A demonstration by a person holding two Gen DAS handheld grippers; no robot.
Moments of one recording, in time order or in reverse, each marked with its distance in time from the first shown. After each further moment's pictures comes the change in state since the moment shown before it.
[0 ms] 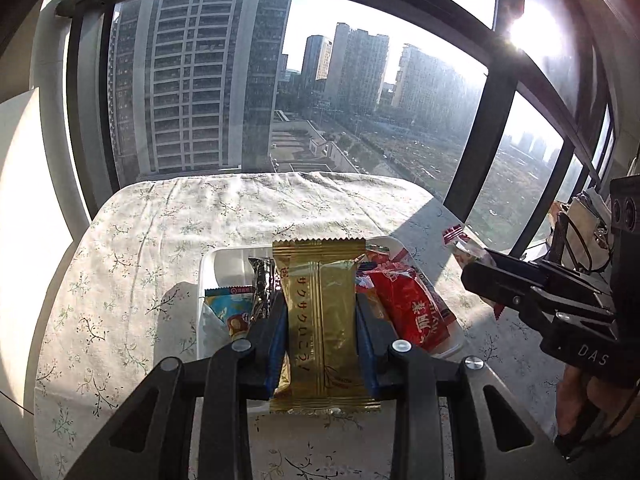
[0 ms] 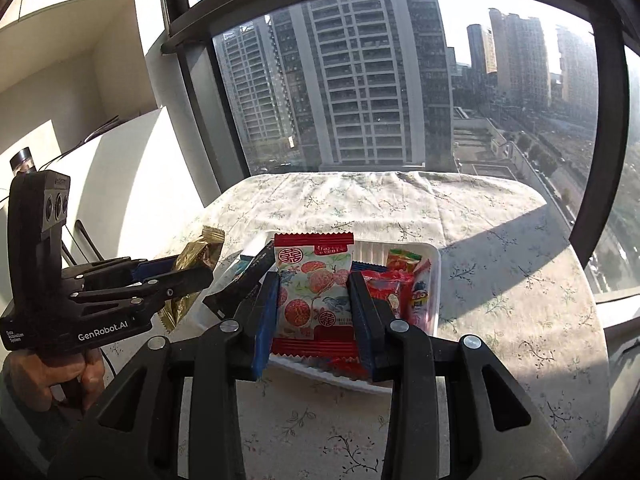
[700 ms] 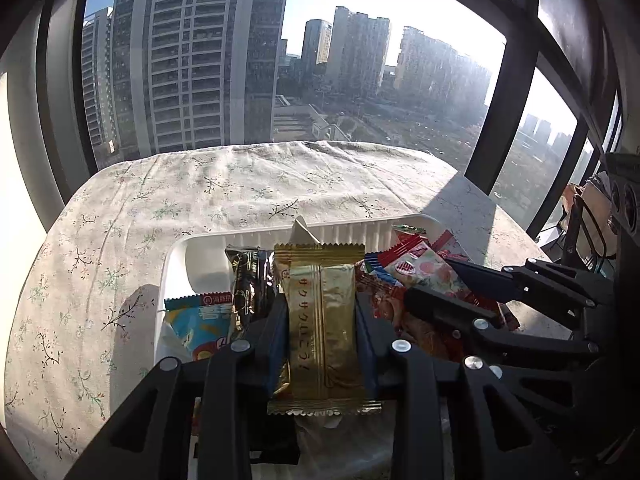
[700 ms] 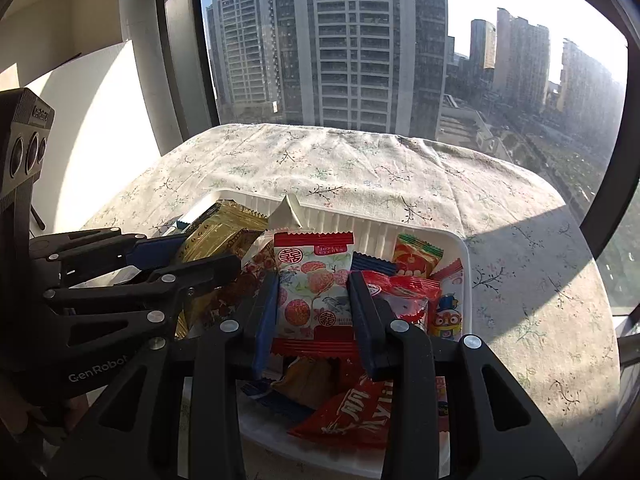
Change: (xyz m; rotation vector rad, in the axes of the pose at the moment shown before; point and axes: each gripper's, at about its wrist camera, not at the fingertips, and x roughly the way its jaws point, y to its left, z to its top) left arm 0.089 0.008 -0.011 0.026 0.064 0.022; right arm 0.115 0.001 -0.015 -0.095 0.123 -0.106
